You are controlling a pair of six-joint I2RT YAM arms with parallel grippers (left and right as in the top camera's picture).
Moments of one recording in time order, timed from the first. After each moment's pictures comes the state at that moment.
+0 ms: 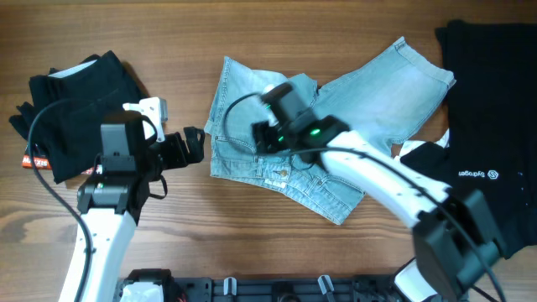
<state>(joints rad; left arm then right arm) -0.02 1.09 0.77 -0.54 0.25 -0.27 0.64 1.70 1.18 -0.44 -0.05 0.39</state>
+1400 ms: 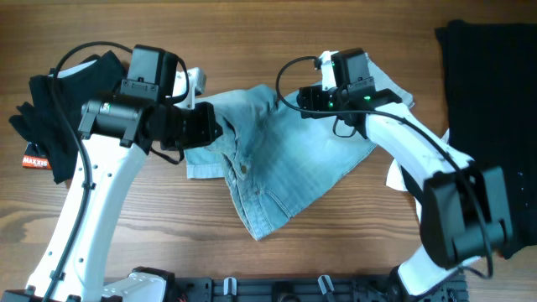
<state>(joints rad) -0.22 1.42 1.43 -1.21 0.37 -0.34 0.32 1.82 1.18 -0.30 -0.17 0.14</state>
